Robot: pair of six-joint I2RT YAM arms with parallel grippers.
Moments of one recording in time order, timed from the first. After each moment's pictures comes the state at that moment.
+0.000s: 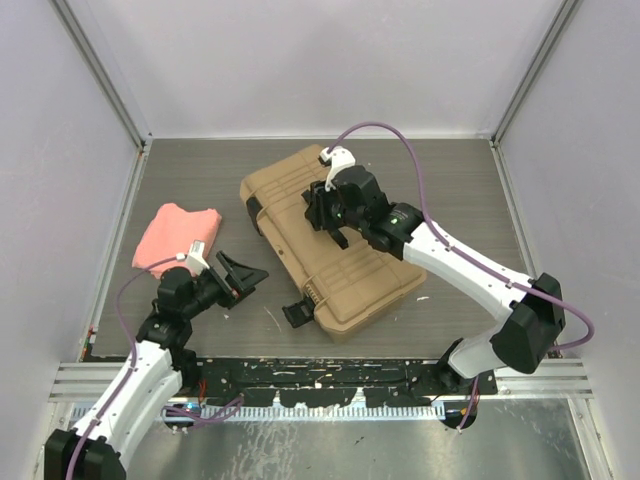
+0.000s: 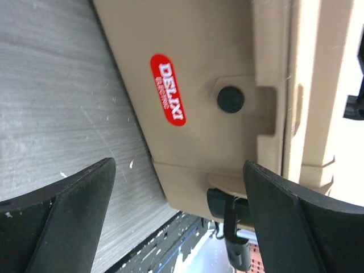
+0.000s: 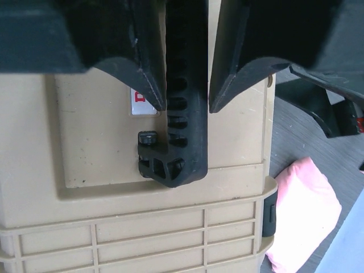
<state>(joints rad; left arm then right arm) -0.24 0.58 0.21 0.03 0.47 -1.06 0.78 1.44 1.30 -0.35 0.10 0.35</state>
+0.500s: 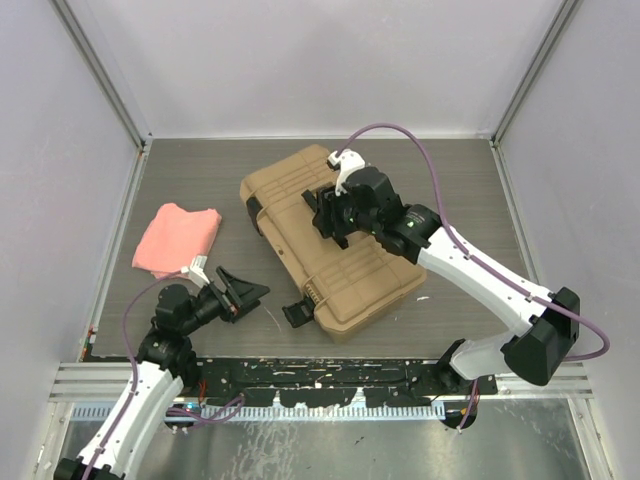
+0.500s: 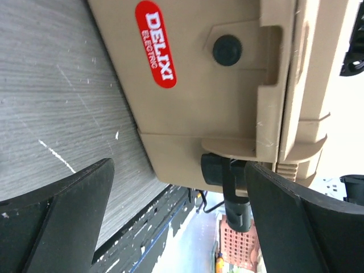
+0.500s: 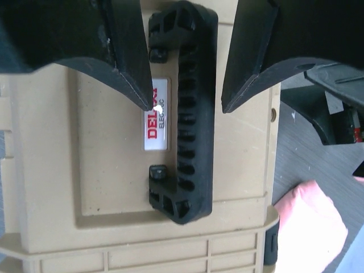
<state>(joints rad) -0.24 0.33 0.06 -0.01 0.58 -1.17 0.78 1.36 1.30 -0.45 0.08 0.30</state>
